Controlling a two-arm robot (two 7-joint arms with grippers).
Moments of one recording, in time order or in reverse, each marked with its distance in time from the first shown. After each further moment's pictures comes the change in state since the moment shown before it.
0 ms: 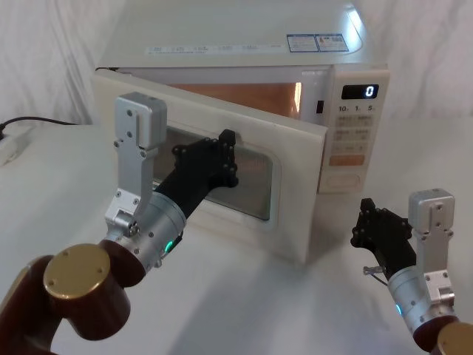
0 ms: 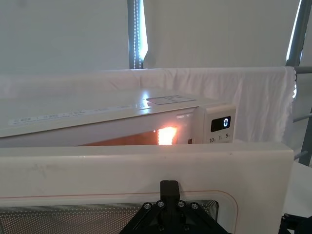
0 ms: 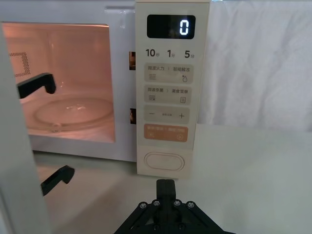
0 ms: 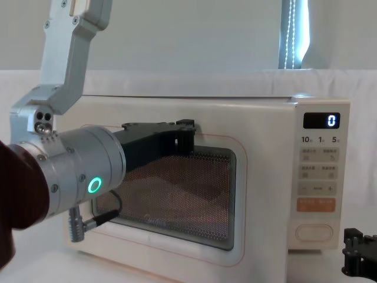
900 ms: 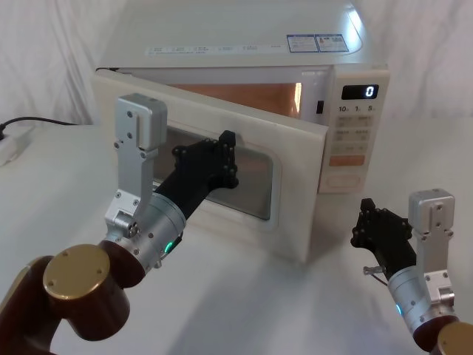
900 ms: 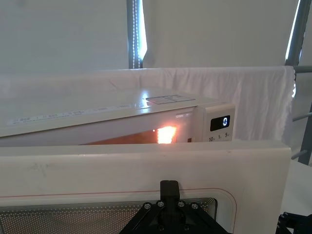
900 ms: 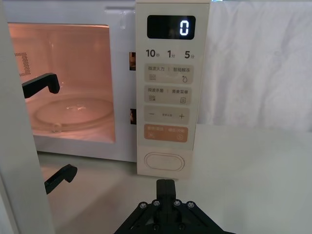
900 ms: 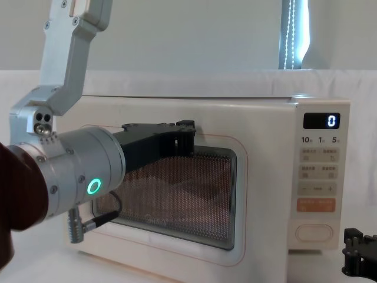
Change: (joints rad) left arm 0.001 0.003 0.001 0.000 0.000 -0.001 -0.002; right arm 0.000 0.000 0.000 0.000 0.000 0.000 0.000
